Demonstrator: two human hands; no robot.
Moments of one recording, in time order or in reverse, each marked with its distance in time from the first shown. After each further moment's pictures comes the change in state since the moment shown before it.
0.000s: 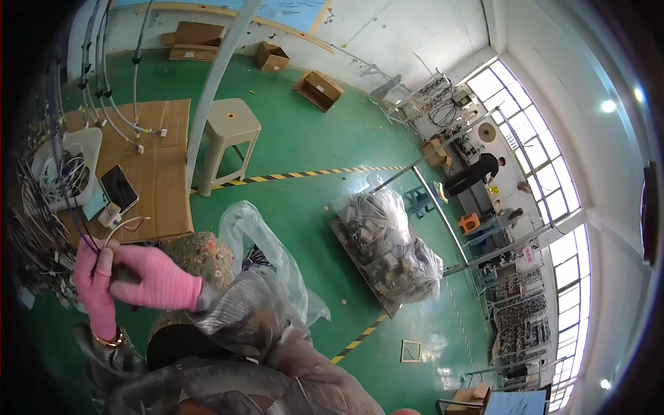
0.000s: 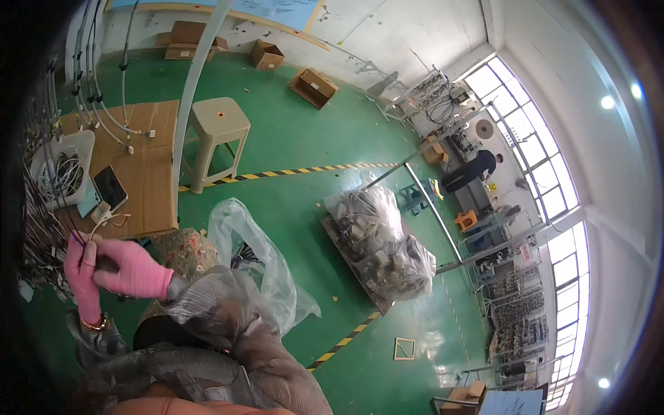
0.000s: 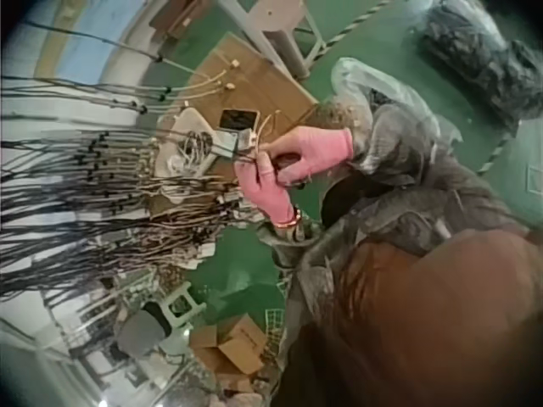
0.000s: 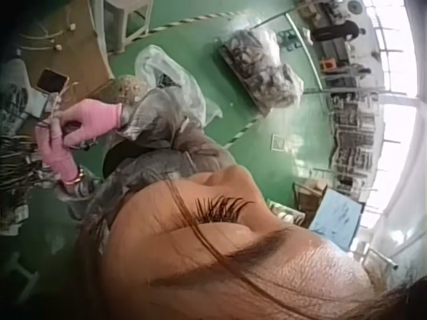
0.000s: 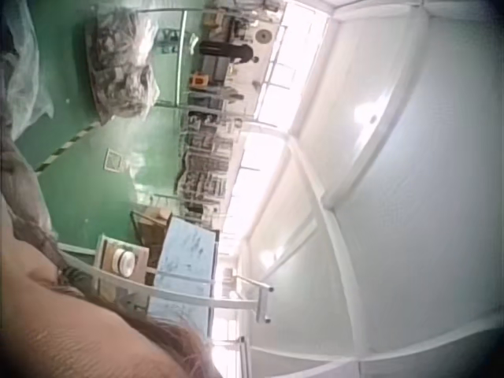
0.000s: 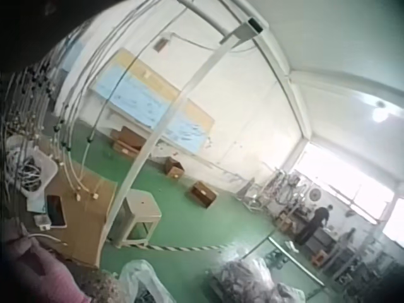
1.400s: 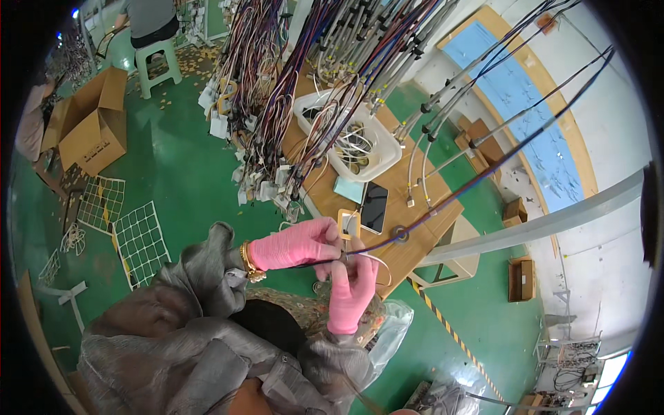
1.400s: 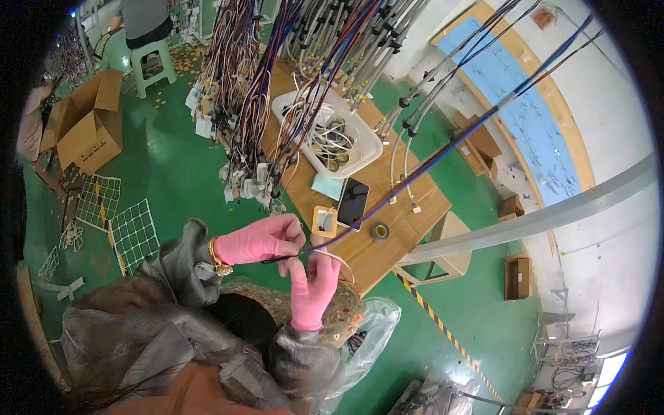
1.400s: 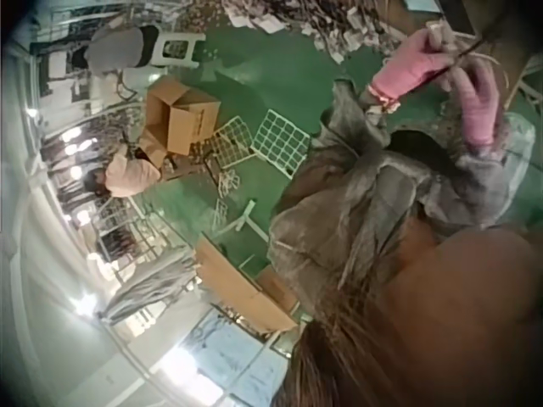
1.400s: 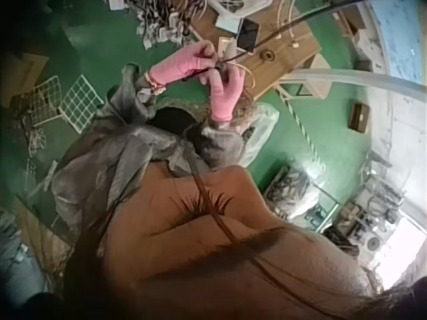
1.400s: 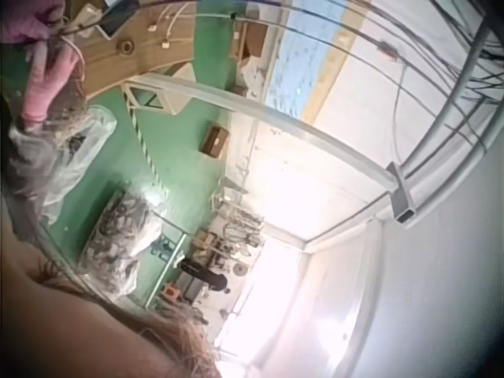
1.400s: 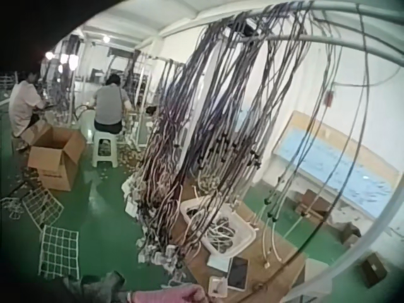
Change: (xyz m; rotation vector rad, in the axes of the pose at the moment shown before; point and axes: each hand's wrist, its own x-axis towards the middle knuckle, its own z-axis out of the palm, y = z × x) left_hand -0.009 -0.013 -0.045 -0.831 -0.143 -0.539; right_hand 0.024 0.042 0.046 -0.034 0.222 -0.067
